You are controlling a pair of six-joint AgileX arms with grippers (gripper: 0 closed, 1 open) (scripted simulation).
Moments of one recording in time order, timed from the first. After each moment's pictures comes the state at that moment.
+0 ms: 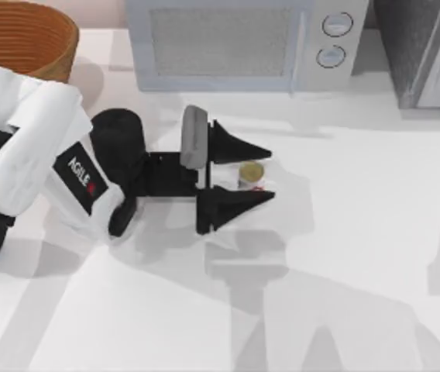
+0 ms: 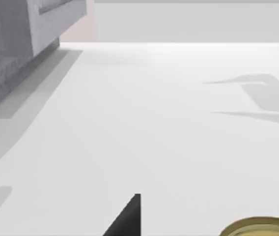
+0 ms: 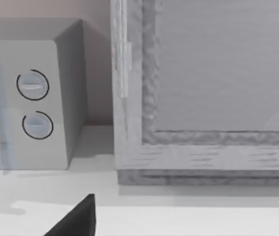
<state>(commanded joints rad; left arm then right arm) -0.38 2.56 1.21 1.32 1.24 0.03 0.00 0.00 0.00 0.00 0.00 0.00</state>
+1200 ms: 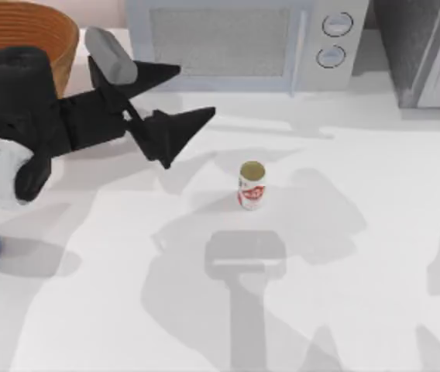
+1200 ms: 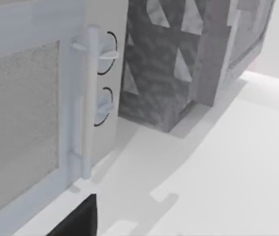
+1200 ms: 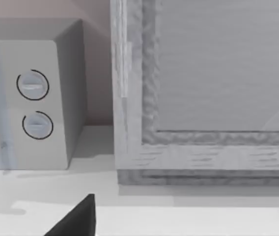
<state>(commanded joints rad) -0.22 1.98 0.89 0.94 0.90 0.01 0.00 0.00 0.00 0.00 0.00 0.00</state>
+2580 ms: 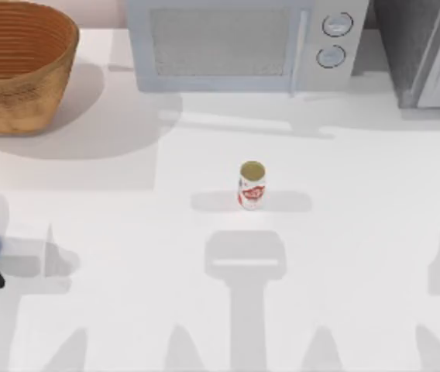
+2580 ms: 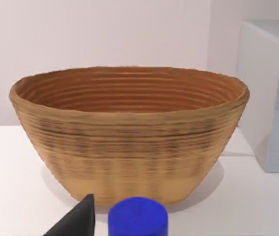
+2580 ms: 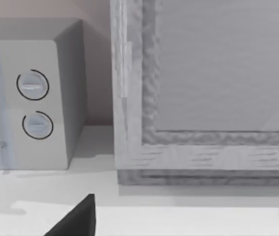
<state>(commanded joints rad) 0.00 0.00 0.00 0.00 0.00 0.00 0.00 0.00 0.00 0.00 0.00 0.00</state>
